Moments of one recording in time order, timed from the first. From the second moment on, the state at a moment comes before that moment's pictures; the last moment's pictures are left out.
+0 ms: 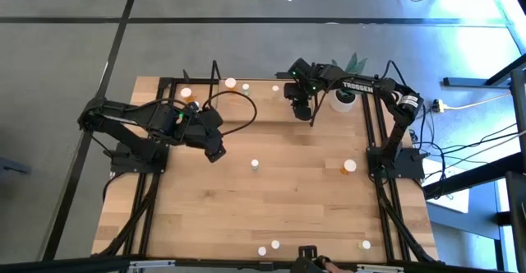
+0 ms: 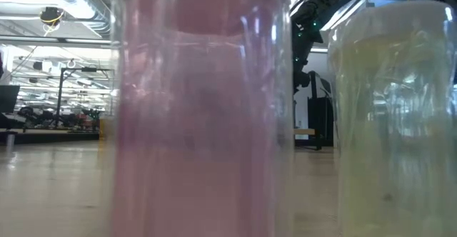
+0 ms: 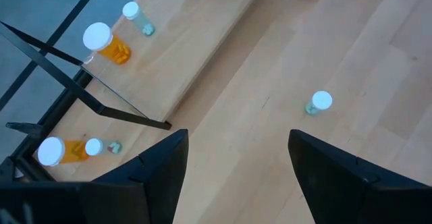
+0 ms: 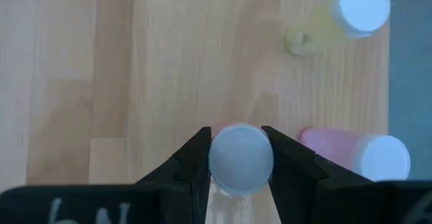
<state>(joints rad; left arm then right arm) -0.21 1.37 1.54 -1.38 -0.54 -0.75 -0.59 1.81 1.36 -0.69 -0.13 -0.63</state>
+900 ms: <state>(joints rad) -0.21 1.37 1.54 -1.38 -0.54 -0.75 -0.59 1.81 1.36 -0.69 -0.12 -0.63</state>
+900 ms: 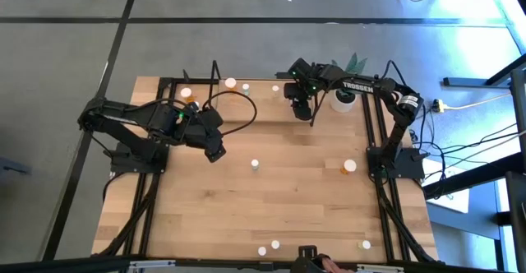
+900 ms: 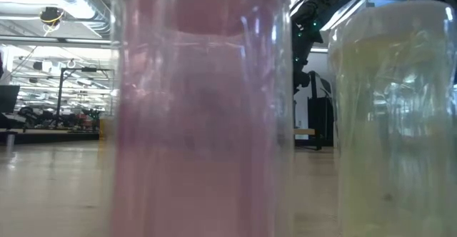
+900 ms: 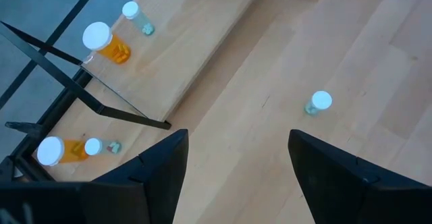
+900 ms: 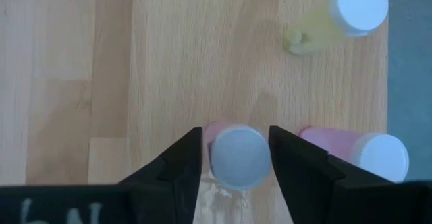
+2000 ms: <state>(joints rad) -0.22 1.37 1.54 -1.38 -0.51 -0.75 -0.59 1.80 1.44 -0.77 -0.10 -0.55</state>
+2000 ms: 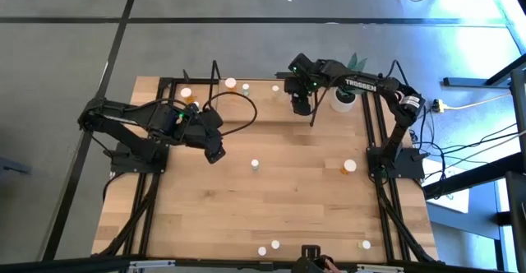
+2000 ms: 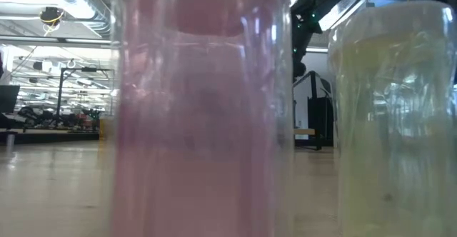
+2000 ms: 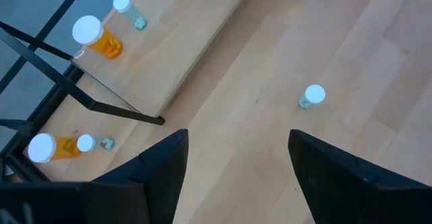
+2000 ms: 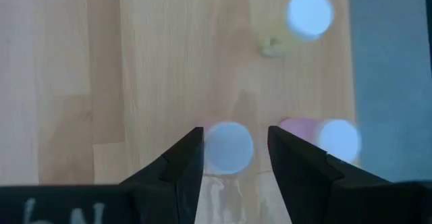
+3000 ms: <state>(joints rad) -0.22 1.37 1.54 -1.44 -0.44 -0.91 -0.45 1.65 1.73 -1.01 -0.41 -0.34</state>
